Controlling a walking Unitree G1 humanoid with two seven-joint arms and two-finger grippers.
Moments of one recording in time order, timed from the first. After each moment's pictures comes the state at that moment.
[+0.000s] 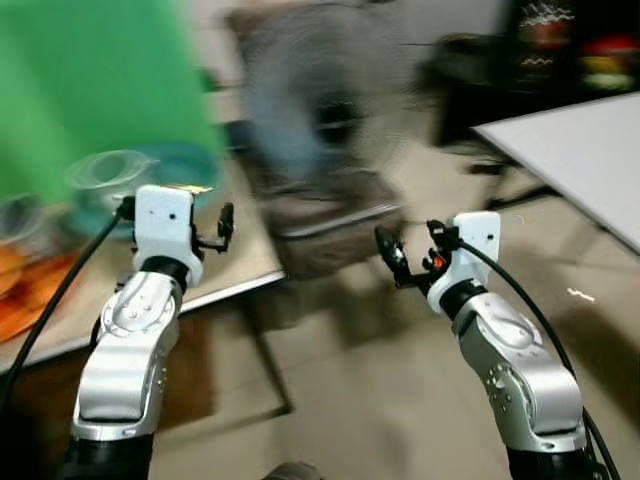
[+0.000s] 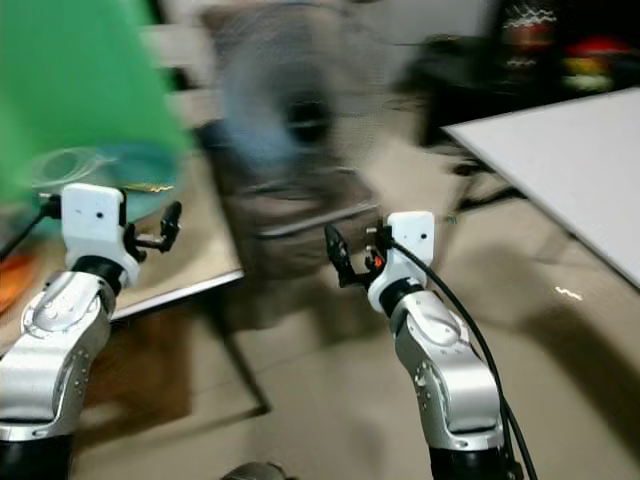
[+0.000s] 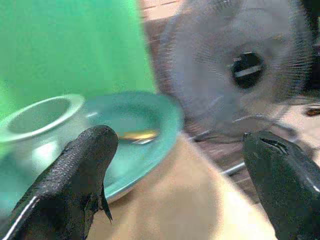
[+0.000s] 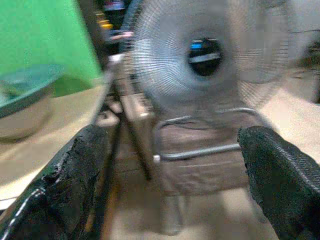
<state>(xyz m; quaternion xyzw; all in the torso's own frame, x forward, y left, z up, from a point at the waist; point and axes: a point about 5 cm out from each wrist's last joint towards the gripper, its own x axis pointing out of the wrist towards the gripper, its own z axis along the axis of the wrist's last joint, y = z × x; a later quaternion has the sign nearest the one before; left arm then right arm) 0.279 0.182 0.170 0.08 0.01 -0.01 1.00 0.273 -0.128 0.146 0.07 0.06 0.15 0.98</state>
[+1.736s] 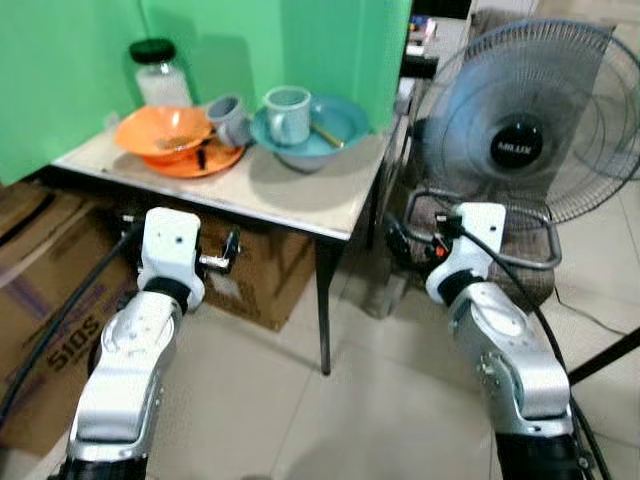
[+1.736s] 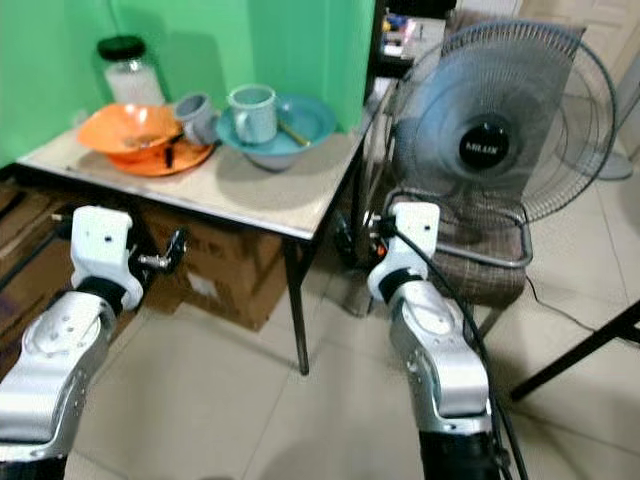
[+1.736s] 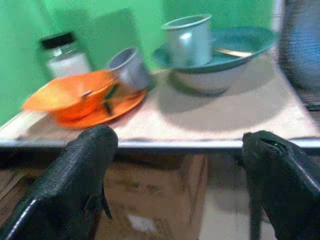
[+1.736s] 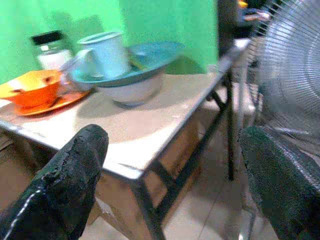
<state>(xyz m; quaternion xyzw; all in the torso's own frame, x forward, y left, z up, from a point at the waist) 0.267 0.178 0.154 0.10 0.02 -0.06 0.99 0.285 -0.134 0.146 0.08 0.04 0.10 0.99</state>
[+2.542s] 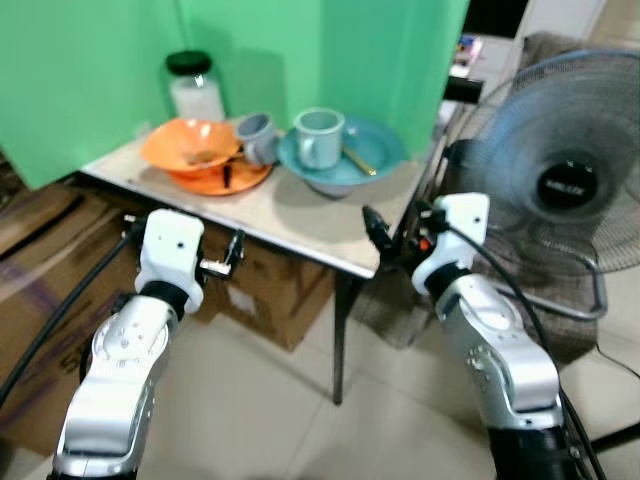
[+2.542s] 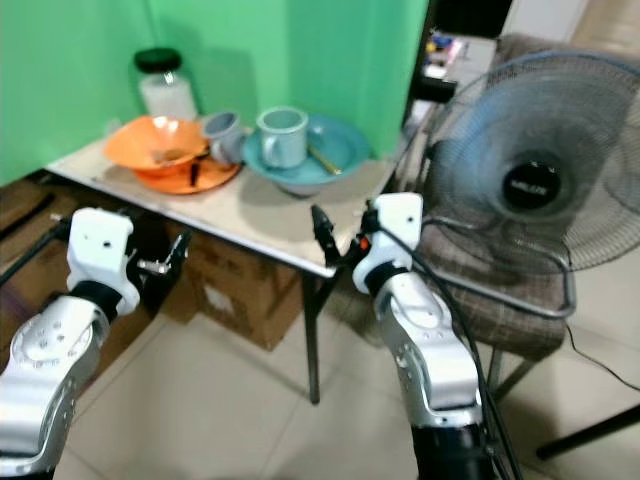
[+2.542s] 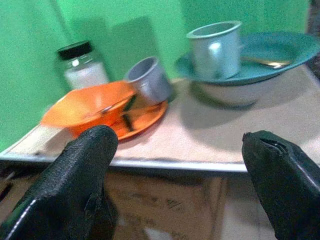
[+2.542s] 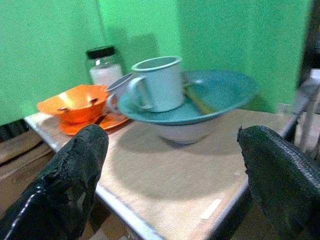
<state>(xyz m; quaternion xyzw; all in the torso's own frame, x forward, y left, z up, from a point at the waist) 0.258 0.179 0.160 0.12 0.02 -0.08 0.99 0.288 -0.114 0.157 0.08 0.01 0.17 0.98</state>
